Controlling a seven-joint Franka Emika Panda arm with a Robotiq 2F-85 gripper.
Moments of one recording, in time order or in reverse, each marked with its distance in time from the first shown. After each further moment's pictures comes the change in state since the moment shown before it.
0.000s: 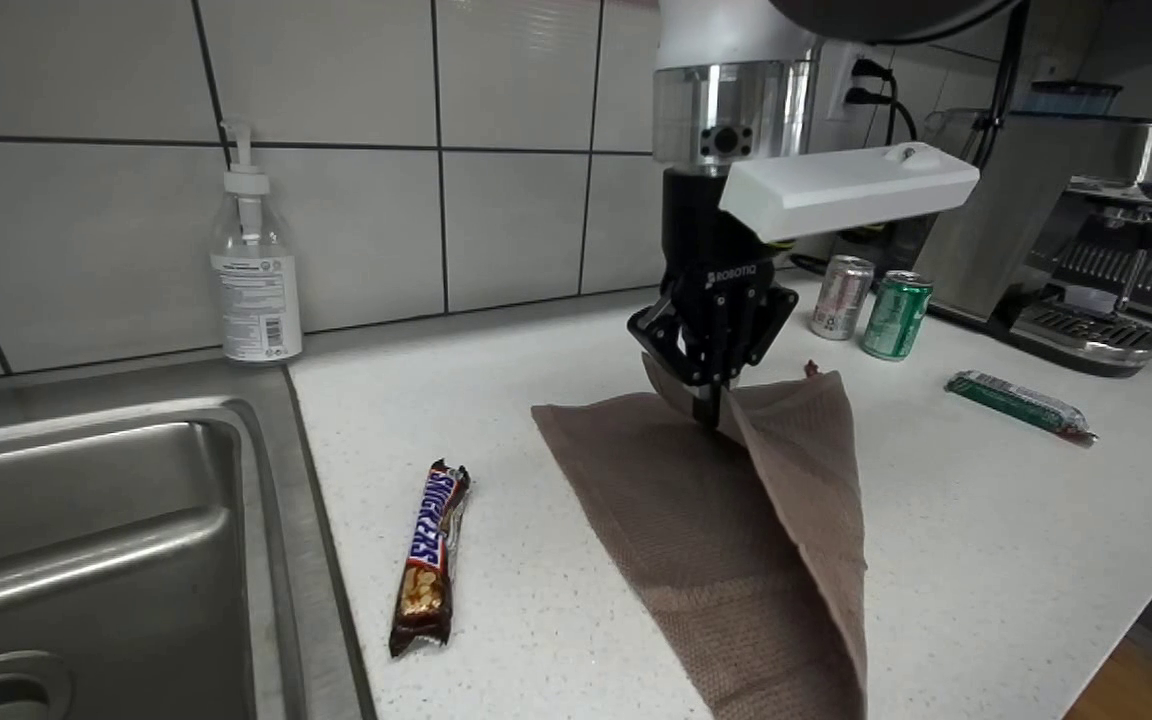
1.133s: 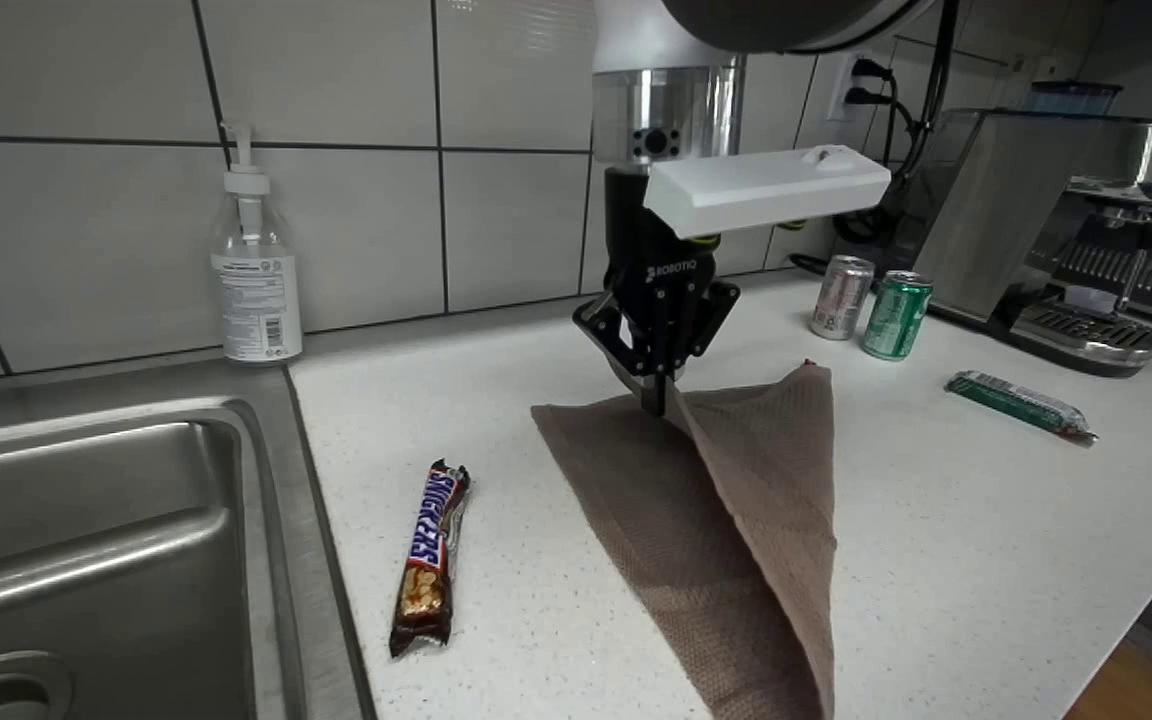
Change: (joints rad) arm 0.033 0.098 -0.014 0.137 -0.001 -0.026 -0.003
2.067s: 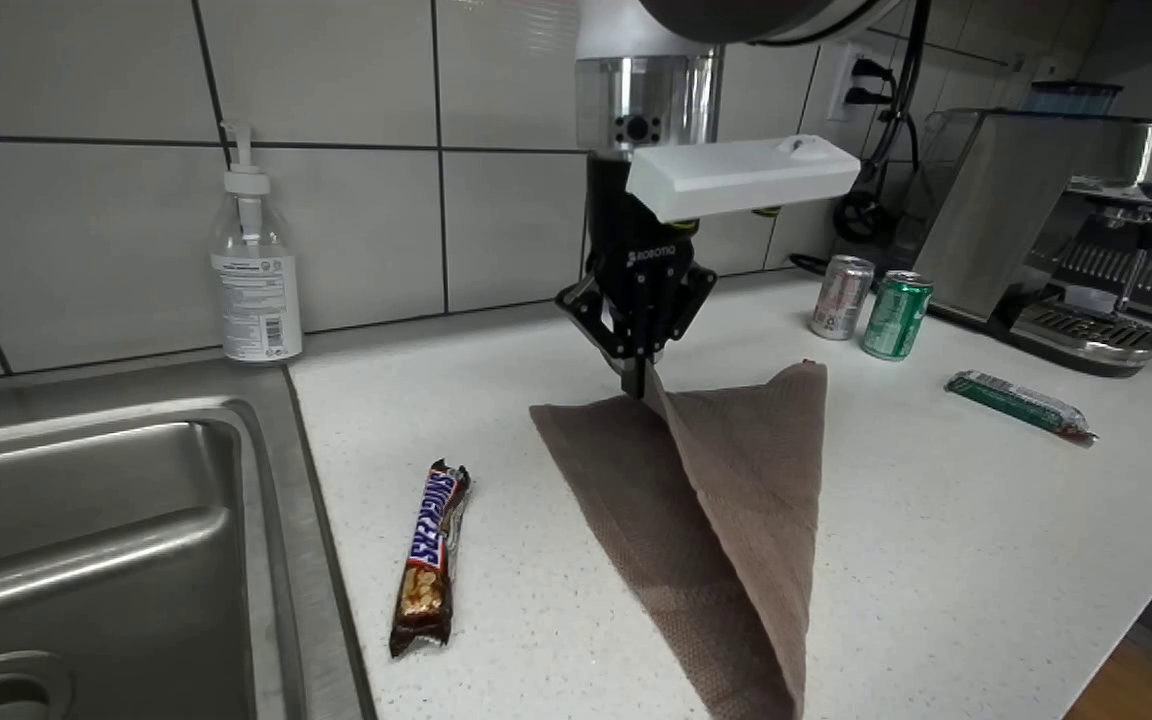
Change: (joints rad) arm 0.006 0.028 -0.009 0.057 -0.001 0.000 -0.045
